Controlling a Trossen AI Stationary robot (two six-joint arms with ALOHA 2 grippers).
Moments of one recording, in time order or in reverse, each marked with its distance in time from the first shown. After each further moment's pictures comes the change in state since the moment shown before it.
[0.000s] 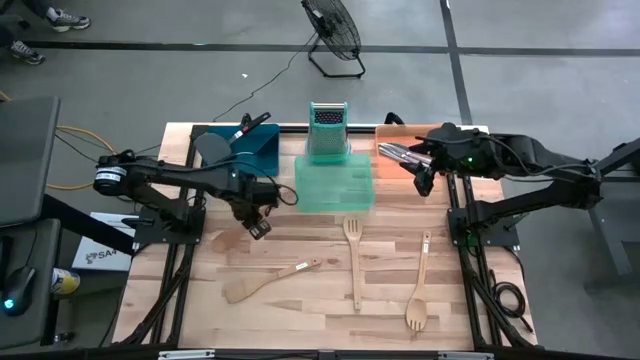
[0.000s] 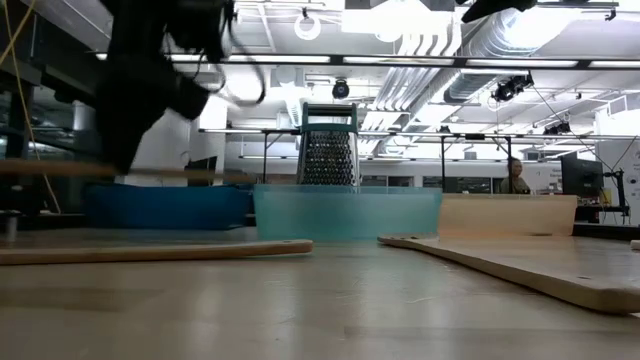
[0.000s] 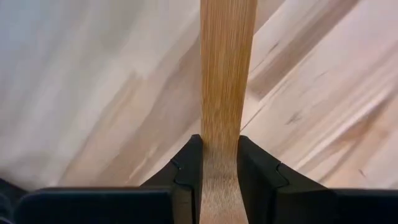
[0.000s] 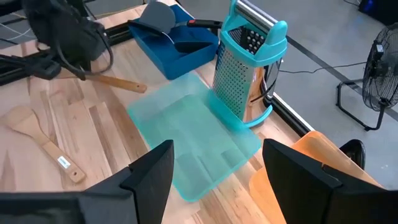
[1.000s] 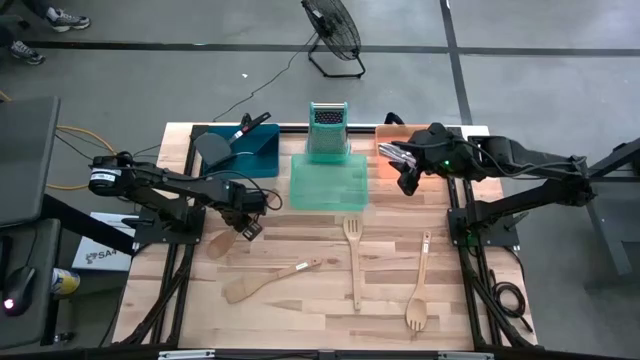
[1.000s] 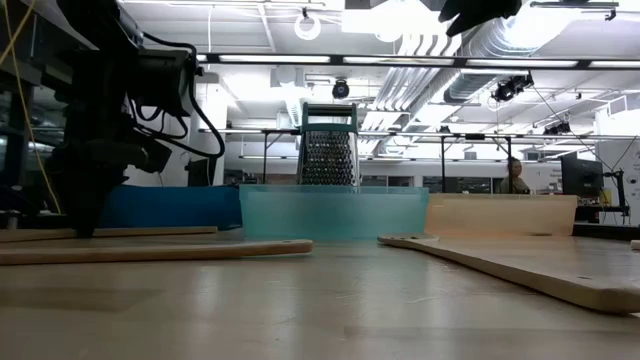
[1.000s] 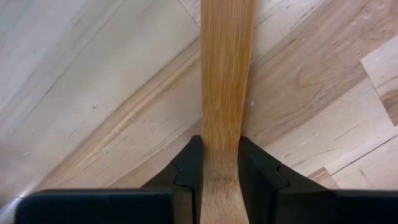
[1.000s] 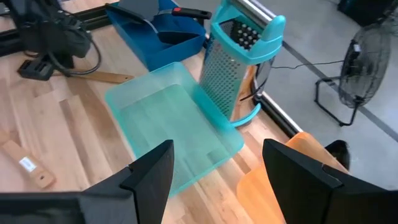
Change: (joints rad) left arm 0.001 -0.003 -0.388 0.274 -0.027 -0.173; right arm 0.000 0.102 0.000 0.031 0.071 -0.022
